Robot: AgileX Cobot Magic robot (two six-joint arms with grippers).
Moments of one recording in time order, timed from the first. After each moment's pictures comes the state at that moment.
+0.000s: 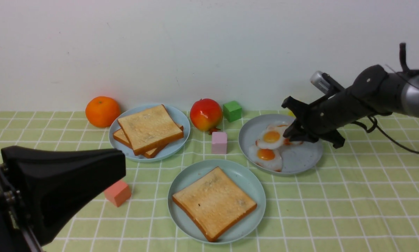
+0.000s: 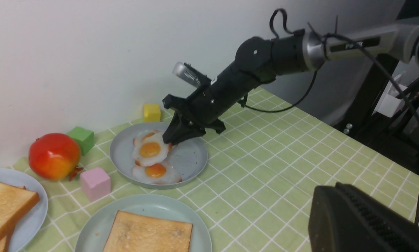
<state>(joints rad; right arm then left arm) 0.12 2.12 -1.57 0.67 0.60 0.07 -0.82 0.62 -0.68 -0.09 0.28 -0.09</state>
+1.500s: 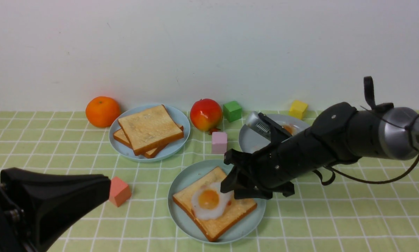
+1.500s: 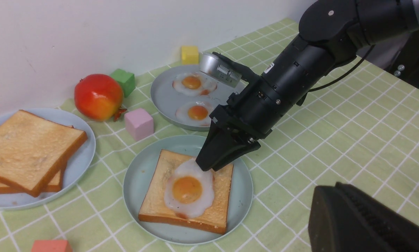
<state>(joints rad) 0.40 1.95 -1.20 1.04 0.60 -0.34 -0.82 0.62 -0.68 0.10 0.44 -0.22</state>
